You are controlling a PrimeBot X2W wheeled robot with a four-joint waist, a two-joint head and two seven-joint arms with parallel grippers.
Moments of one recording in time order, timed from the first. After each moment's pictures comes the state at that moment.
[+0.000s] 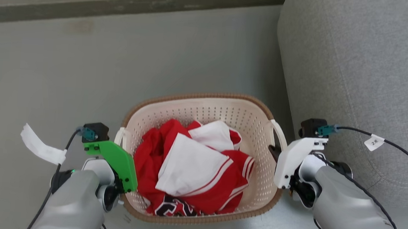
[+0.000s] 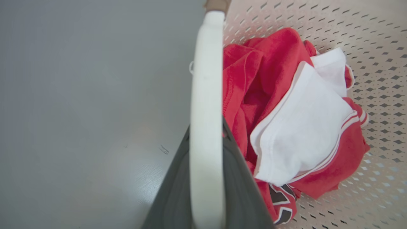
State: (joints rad) left arm -0.63 0.01 -0.63 1.11 -0.84 -0.05 0.11; right arm -0.64 -0.05 0.76 1.11 0.84 0.11 0.03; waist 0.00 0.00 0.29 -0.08
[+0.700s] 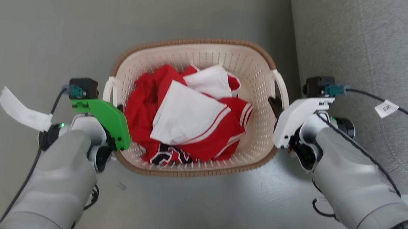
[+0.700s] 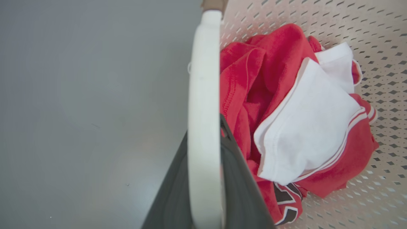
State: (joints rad) left arm -0.77 0.05 -0.63 1.09 -0.80 -0.04 0.05; right arm -0.78 -0.06 0.77 1.08 0.83 0.10 -0.04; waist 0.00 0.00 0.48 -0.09
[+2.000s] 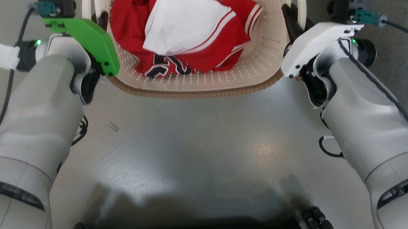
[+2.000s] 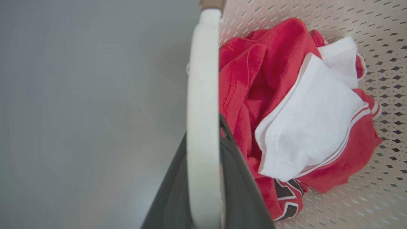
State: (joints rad) left arm -1.05 0.08 -0.61 1.06 -0.77 -0.03 -0.04; right arm -1.06 -0.06 0.75 1.09 0.81 0.10 -0.20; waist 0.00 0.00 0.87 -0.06
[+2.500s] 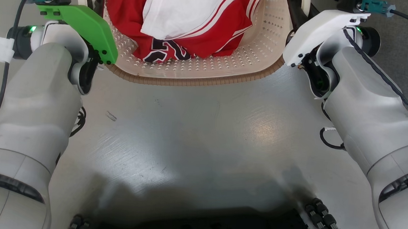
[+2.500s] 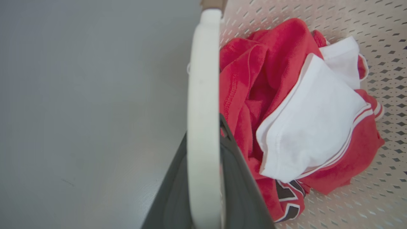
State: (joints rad) left arm -1.10 0.07 -0.60 1.08 -0.75 -0.03 -0.09; right arm -1.10 -0.06 0.73 1.10 0.81 0.10 -0.23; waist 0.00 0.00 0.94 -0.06
